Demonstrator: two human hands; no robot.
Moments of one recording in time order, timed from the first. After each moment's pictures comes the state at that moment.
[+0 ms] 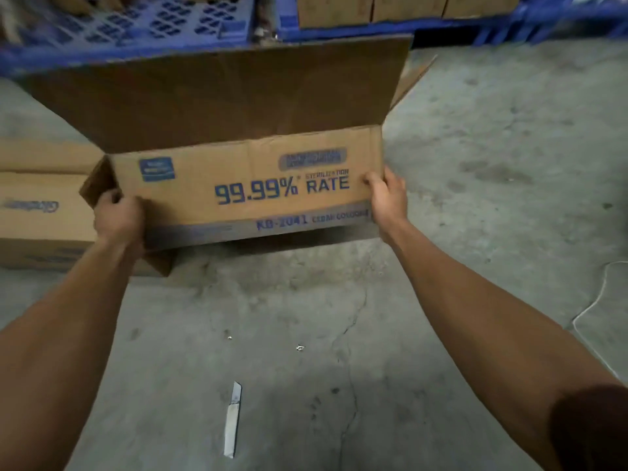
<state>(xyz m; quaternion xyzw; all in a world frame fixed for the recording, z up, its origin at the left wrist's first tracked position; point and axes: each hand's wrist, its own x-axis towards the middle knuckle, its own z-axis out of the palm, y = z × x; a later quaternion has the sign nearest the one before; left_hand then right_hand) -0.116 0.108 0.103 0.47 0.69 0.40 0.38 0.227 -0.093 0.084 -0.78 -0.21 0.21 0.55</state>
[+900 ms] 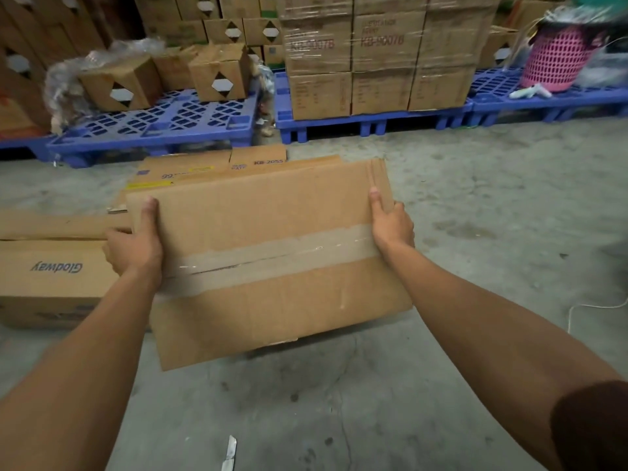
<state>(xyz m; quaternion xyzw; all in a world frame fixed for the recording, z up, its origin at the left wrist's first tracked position) -0.082 0.035 0.200 0.46 0.66 0.49 0.34 0.243 -0.130 0.171 -0.87 -0.18 0.13 0.45</state>
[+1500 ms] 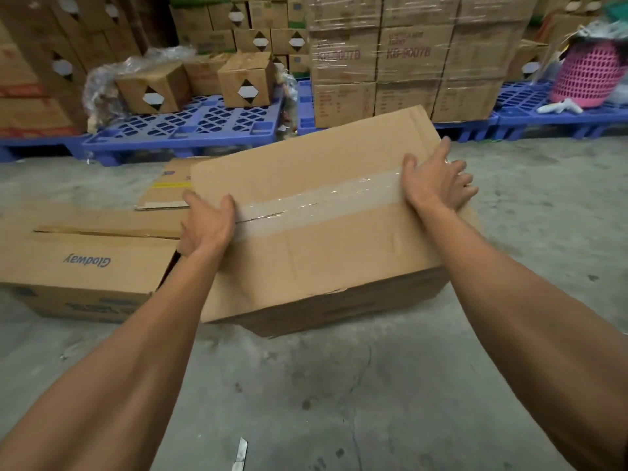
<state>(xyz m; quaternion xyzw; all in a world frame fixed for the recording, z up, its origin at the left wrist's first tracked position) -0.026 0.019 0.230 0.61 0.69 0.32 0.21 0.265 -0.104 0.257 -0.93 -0.18 -0.08 0.31</state>
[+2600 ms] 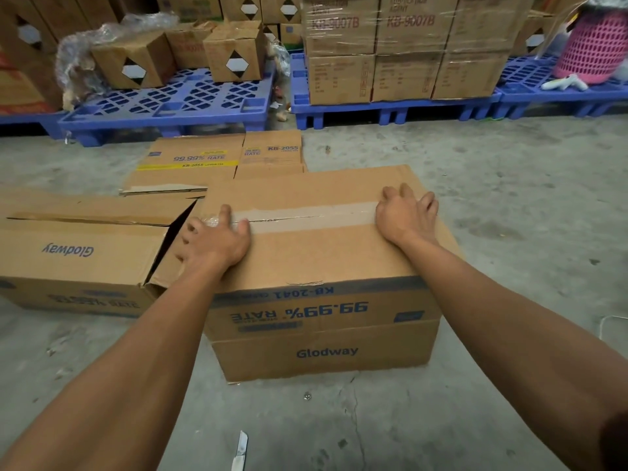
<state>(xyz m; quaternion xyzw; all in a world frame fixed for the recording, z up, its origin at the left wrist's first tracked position) -0.027 0.039 0.172 0.75 0.65 0.01 0.13 0.244 -0.095 0.171 -0.92 -0.36 0.01 0.14</state>
